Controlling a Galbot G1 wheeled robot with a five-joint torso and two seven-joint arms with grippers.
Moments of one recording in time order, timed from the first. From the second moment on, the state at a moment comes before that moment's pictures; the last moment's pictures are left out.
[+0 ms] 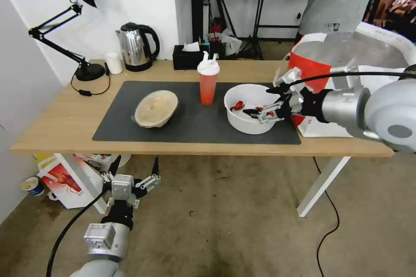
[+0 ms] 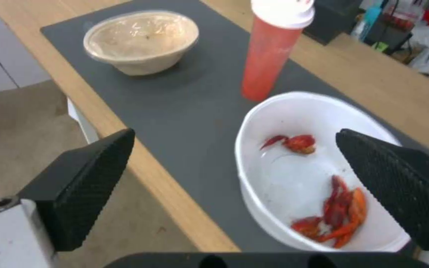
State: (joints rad) left arm 1.80 -1.50 -0.55 -2.30 0.00 0.00 0.00; right arm -0.16 0.30 -0.24 2.17 1.37 -0.72 -0.01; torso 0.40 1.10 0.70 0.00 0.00
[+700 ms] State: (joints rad) left arm 1.80 -1.50 -0.55 -2.30 0.00 0.00 0.00; right arm 0.25 0.41 -0.62 2.02 1.37 -0.72 -0.14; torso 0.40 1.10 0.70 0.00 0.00
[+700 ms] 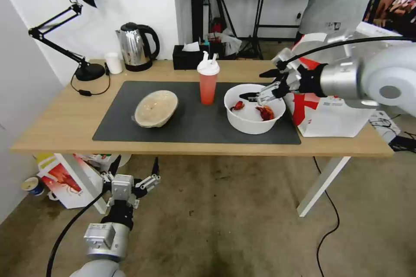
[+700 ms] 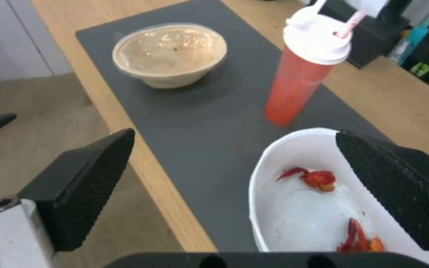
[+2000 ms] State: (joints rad) left arm 1.80 -1.50 -0.55 -2.30 0.00 0.00 0.00; right arm 0.06 0.44 -0.61 2.03 1.28 -0.72 -0.10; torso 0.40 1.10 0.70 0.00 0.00
